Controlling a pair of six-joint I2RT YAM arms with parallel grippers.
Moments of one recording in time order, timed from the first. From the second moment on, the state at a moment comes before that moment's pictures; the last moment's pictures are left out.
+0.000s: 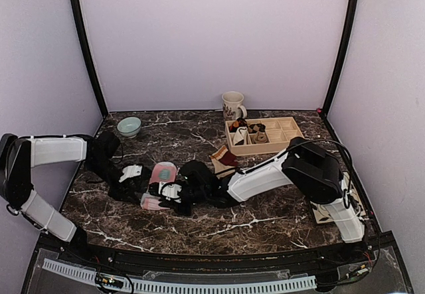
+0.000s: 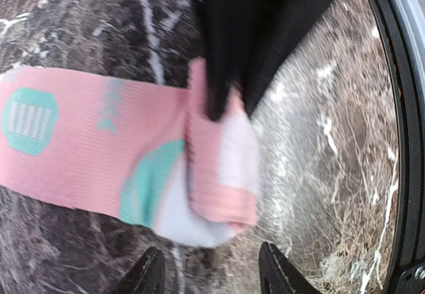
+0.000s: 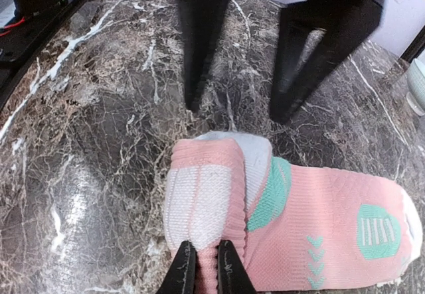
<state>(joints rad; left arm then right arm) -0.23 1.48 0.82 -0.79 0.58 1.17 1.16 2.30 1.44 0.30 -0.28 -0.42</state>
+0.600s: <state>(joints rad) -0.35 1.22 0.56 -0.46 0.40 1.08 1.06 2.41 1.63 0.14 -0.65 -0.34</state>
